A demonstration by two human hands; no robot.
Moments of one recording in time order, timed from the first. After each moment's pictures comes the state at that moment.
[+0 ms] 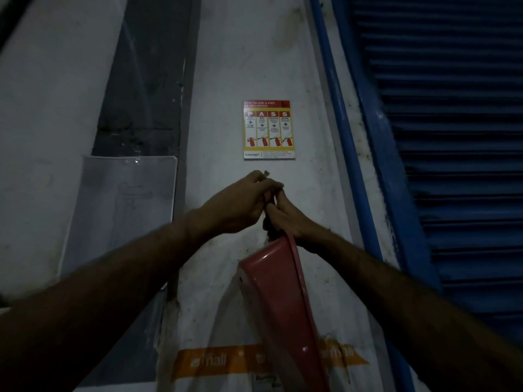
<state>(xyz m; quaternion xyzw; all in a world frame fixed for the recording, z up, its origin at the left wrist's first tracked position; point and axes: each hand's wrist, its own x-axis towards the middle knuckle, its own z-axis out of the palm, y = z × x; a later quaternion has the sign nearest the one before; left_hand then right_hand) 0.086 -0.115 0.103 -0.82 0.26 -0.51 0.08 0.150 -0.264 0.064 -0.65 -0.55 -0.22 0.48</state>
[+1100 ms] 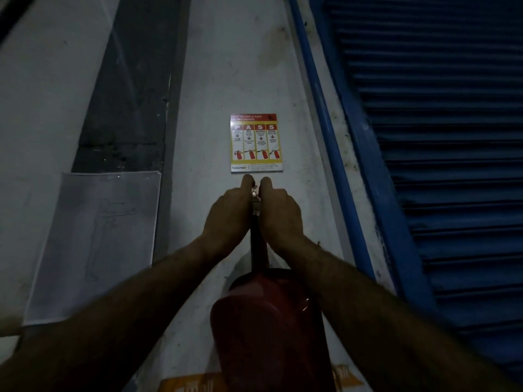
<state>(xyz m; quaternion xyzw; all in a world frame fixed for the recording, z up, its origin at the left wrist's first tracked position) 0.119 -0.142 0.099 -0.74 0.14 -0.66 0.01 0.157 -0.246 0.094 -0.68 -0.28 -0.62 0.28</state>
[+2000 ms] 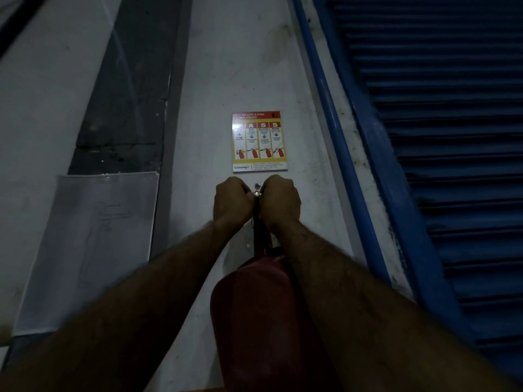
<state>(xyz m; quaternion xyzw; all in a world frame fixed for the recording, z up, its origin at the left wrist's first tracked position) 0.170 -0.126 0.150 -0.72 0.05 -0.67 -0.16 0.190 -0.228 0.138 -0.67 -0.22 -0.59 0.38</state>
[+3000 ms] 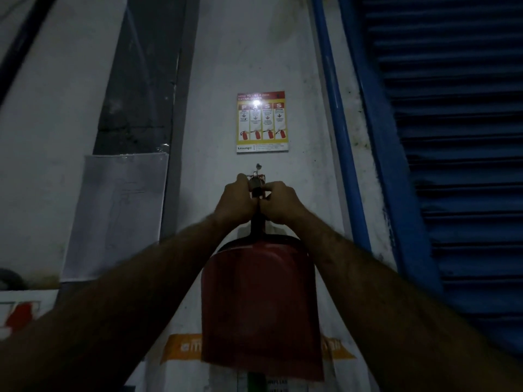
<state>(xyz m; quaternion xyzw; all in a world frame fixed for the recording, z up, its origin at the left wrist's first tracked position) 0.140 -0.155 0.099 -0.81 0.04 -0.55 -0.20 0.190 -0.269 0.096 -0.73 -0.40 -0.34 0.44</state>
